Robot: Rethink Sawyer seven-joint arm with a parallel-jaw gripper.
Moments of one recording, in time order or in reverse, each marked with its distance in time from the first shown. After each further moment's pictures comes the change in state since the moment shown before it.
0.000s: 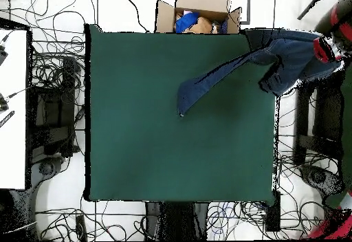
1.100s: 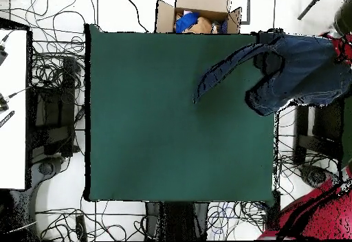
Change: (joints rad) arm -0.013 -0.056 0.454 -0.245 -0.465 0.587 -0.229
